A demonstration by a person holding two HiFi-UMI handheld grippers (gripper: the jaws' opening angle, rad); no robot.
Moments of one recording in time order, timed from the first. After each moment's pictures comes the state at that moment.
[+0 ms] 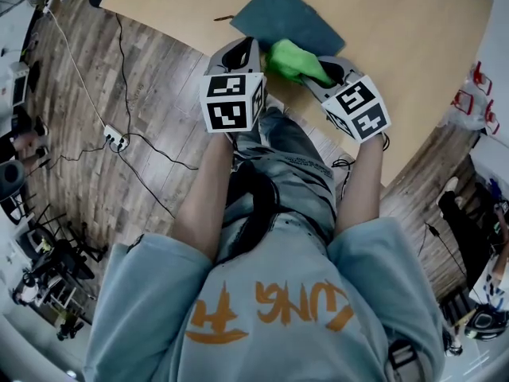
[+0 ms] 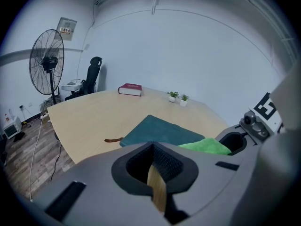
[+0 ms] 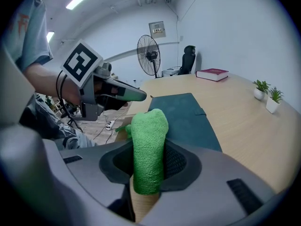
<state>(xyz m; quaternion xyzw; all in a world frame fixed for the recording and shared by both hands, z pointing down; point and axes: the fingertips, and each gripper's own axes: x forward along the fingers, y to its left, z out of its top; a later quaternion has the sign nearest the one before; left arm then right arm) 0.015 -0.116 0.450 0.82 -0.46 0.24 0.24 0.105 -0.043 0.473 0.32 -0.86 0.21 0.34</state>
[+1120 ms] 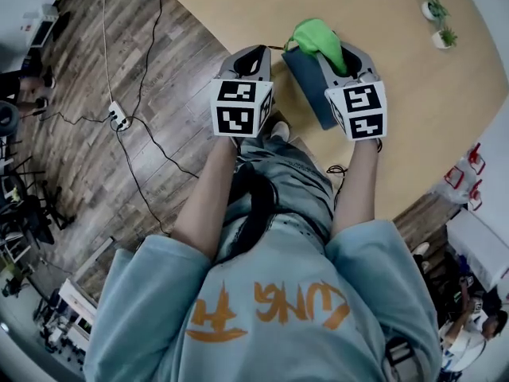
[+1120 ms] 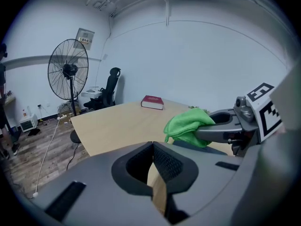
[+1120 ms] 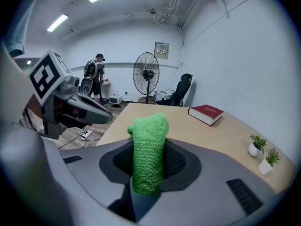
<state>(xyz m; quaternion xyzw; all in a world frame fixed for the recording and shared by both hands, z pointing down) -0.071 -0.168 0.409 0.78 -0.55 0.19 0.23 0.043 -0.186 0.397 0.40 -0.87 0.08 0.29</state>
